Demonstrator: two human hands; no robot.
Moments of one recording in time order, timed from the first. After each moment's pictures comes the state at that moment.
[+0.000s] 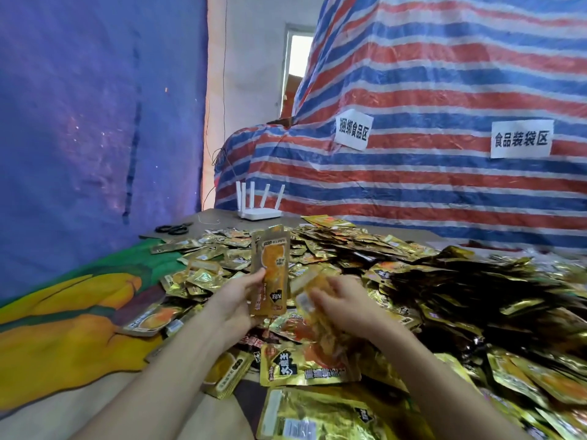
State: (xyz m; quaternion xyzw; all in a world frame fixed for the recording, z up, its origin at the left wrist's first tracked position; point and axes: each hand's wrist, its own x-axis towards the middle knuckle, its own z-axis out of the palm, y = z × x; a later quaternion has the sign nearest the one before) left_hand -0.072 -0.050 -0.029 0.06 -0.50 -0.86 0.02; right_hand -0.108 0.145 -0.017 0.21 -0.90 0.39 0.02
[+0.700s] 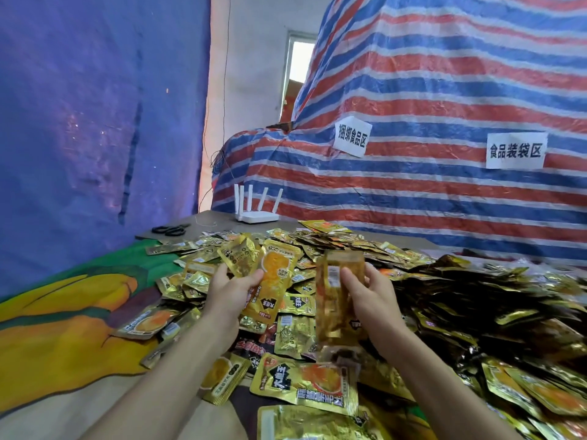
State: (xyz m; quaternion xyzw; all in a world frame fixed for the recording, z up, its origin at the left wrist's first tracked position) left_hand -0.081 -0.048 -0.032 0.08 -0.56 -0.79 0.22; right_hand -0.107 0.160 -0.015 0.13 -0.72 0.67 0.13
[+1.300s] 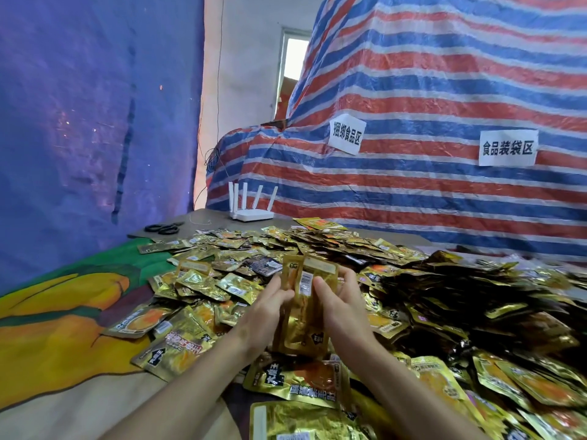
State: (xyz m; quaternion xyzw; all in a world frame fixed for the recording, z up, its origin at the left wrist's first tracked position) left_hand -0.061 -0.009 -0.044 -0.15 -0.71 -0.68 0.08; right_hand -0.083 0.129 -0.033 0.15 -0.65 0.74 0.06
